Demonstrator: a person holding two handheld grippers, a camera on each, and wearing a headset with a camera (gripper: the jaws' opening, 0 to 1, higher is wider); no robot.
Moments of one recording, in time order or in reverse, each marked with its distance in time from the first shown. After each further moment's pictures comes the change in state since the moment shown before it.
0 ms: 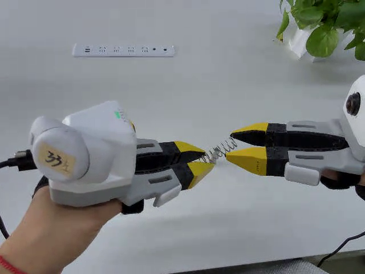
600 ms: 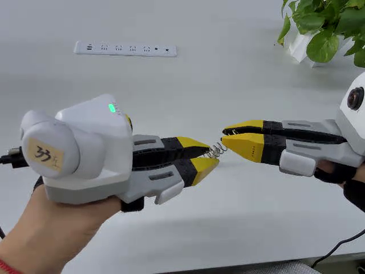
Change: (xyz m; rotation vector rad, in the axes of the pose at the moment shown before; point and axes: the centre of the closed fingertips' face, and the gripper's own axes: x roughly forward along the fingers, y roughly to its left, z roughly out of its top) left arm 0.000 -0.010 0.008 -0.020 -0.057 -0.021; right arm 0.003 0.010 0.015 0.040 -0.060 0.023
